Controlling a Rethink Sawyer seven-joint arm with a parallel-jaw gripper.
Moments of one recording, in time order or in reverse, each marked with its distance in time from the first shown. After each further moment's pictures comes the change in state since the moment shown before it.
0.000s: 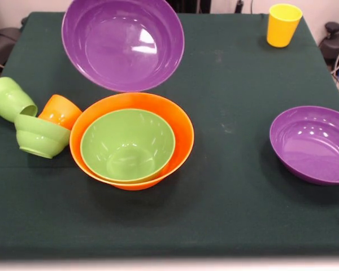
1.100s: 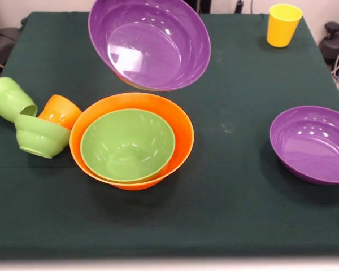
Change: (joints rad) arm -0.037 0.053 0.172 -0.034 -0.174 -0.001 0.000
